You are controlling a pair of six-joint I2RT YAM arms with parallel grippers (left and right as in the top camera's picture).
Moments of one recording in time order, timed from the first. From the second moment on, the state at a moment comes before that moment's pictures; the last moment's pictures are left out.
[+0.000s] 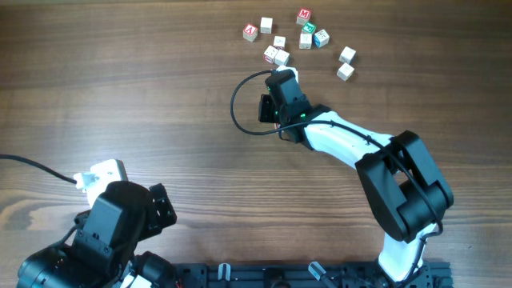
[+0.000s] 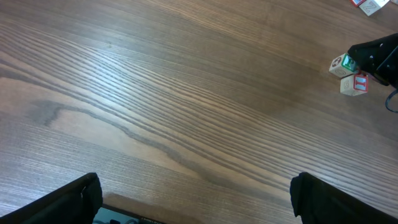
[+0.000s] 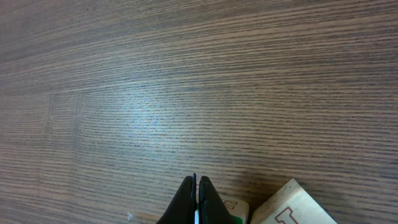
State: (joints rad) left arm -0.51 0.72 1.18 -1.53 -0.37 -0.78; right arm 0.56 1.98 1.15 -0.04 0.04 0.57
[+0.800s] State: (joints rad) left arm -0.51 0.72 1.18 -1.53 -0.37 -0.78; right arm 0.56 1.98 1.15 -0.06 0.05 0.57
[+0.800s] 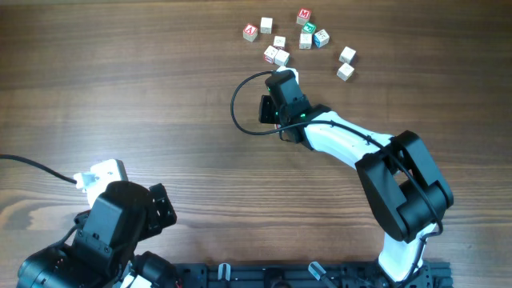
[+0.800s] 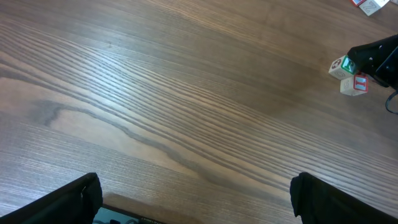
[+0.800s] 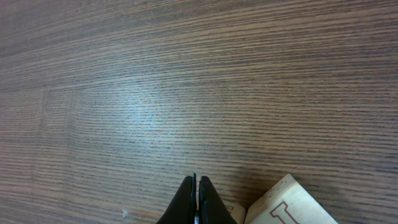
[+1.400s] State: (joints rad) left arm -0.51 0.72 1.18 -1.53 -0.37 -0.78; right arm 0.56 1.98 1.22 -0.04 0.05 0.54
